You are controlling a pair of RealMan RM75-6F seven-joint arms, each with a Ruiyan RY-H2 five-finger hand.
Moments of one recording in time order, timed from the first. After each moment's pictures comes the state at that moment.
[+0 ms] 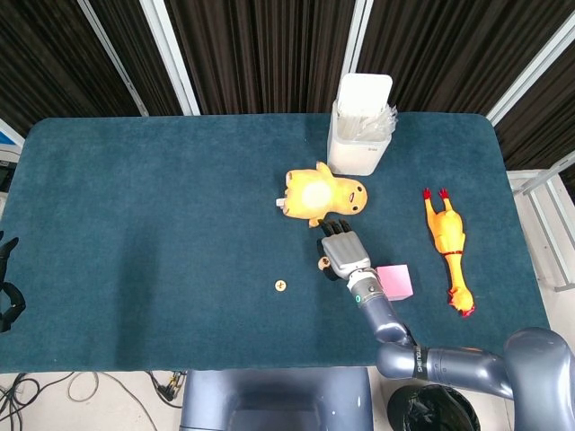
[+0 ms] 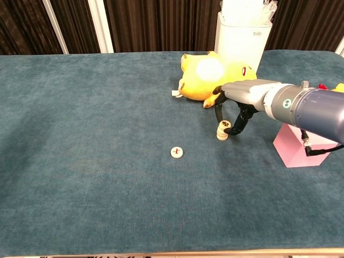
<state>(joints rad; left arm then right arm) -0.04 -1.10 -0.10 -1.72 1.43 1.58 0.15 0.93 -1.63 0.17 -1.48 -0.64 0.96 -0.65</state>
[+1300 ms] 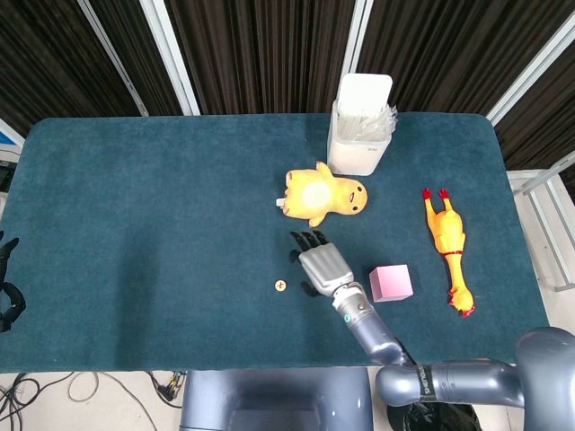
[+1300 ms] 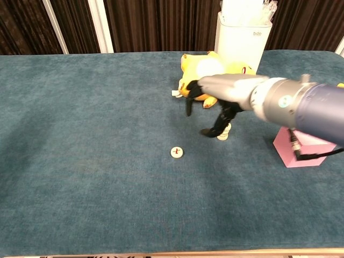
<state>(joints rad) -0.04 -1.10 -0.10 -1.72 1.43 1.58 0.15 0.93 -1.60 0.17 -1.71 -0.75 1.04 -0.65</state>
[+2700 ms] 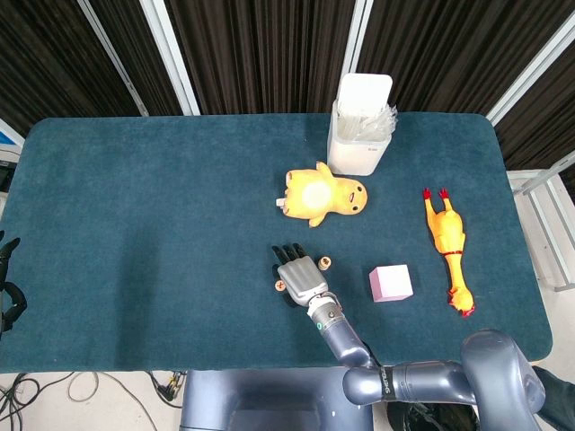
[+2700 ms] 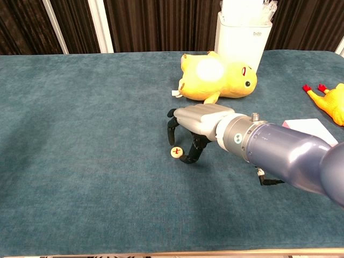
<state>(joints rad) -0.05 -1.11 -0.11 -1.71 1.43 1.58 0.16 0.97 -1.82 0.16 -1.50 -0.68 1.02 -0.71</state>
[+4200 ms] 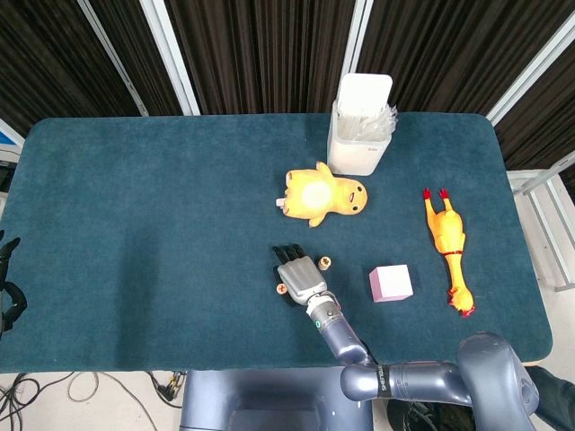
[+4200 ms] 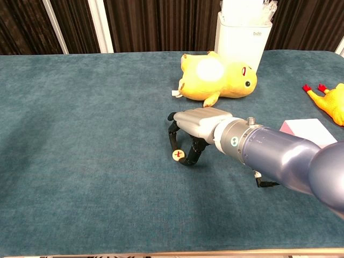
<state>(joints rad) -0.05 -1.12 -0.11 -1.71 1.43 1.59 0.17 0.96 -1.85 0.18 -1.43 -0.69 0.97 -0.70</state>
